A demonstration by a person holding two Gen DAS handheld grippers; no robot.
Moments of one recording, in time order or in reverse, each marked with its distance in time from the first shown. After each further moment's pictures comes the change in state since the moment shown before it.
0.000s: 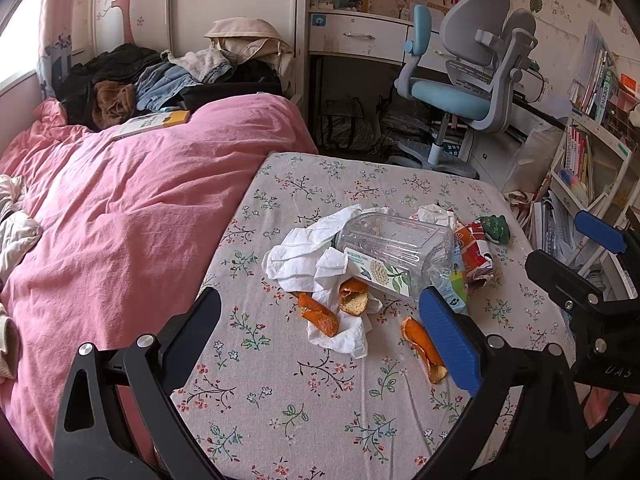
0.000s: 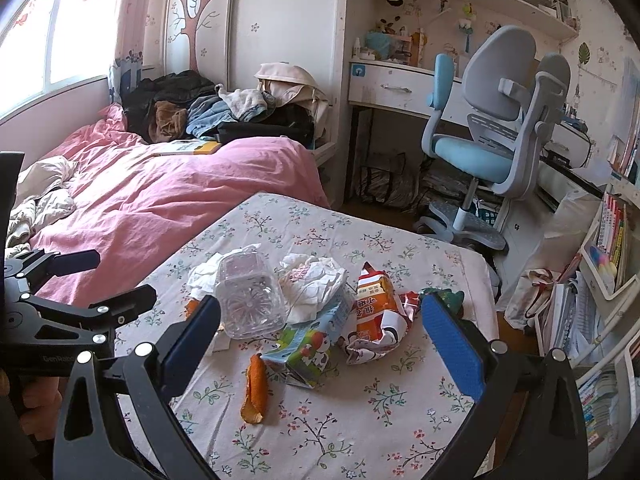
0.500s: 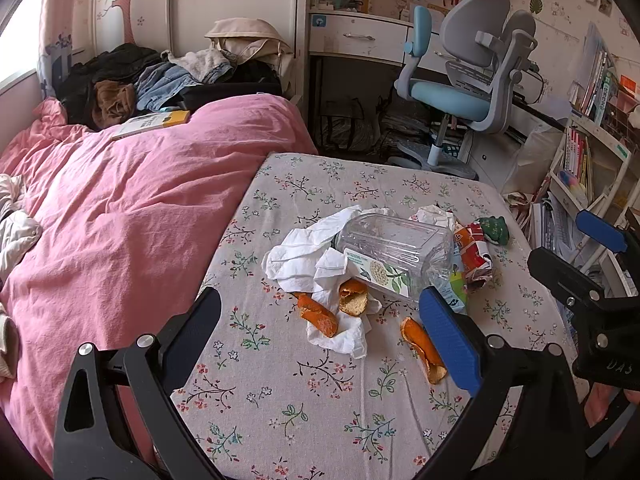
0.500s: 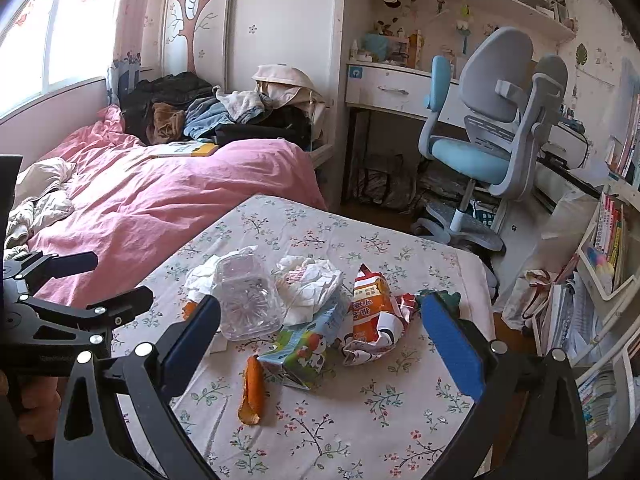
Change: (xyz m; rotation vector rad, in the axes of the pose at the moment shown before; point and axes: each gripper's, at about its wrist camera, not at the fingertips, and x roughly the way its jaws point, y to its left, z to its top) left arm 0.000 0.000 0.000 -0.001 -0.001 0.000; right arm -0.001 0.000 0.000 -0.001 -0.005 -0.010
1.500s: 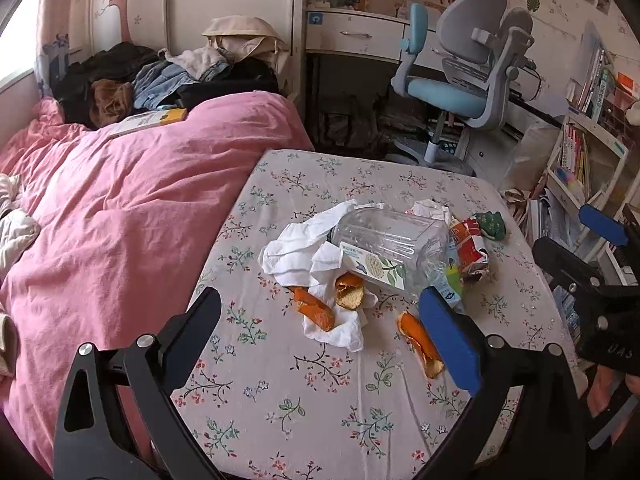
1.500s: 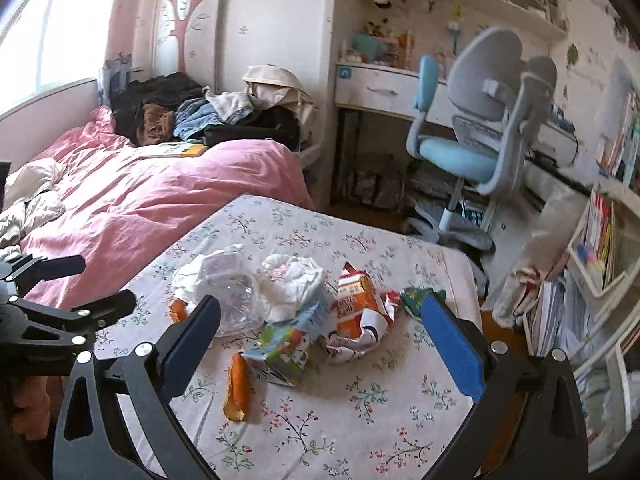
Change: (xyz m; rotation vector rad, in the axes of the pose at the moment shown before) left arm -0.002 -0.002 -0.003 0.005 0.006 -0.006; right arm -0.002 -0.008 -0.002 -0.006 -0.008 -0.036
